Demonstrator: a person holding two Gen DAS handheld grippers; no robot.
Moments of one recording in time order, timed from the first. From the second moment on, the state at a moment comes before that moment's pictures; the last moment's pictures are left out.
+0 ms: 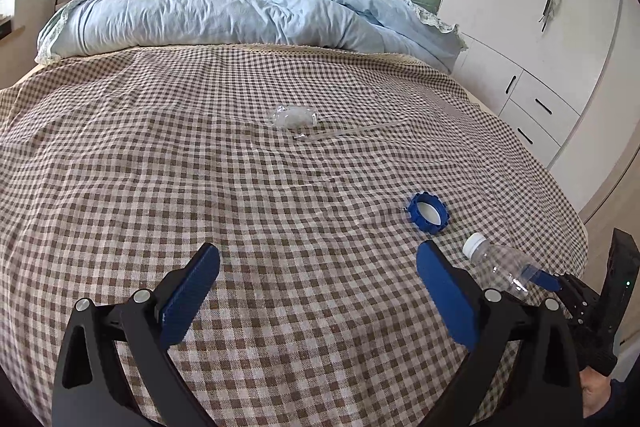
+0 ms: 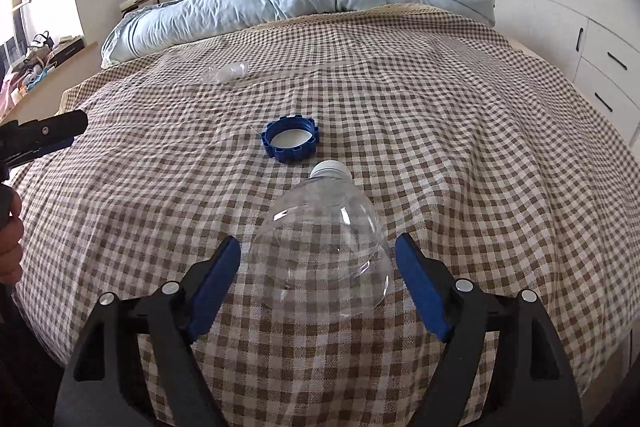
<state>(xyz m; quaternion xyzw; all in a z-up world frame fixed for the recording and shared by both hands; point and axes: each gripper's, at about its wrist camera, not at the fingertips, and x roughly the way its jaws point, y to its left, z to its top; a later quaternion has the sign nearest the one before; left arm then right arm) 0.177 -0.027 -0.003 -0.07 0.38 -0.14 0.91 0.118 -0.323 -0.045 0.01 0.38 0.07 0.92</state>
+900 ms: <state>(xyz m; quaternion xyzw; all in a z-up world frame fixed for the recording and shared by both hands) 0.431 -0.061 -0.058 -0.21 0.47 -0.07 0.85 0.111 -0.395 -0.032 0.12 0.31 0.12 0.94</state>
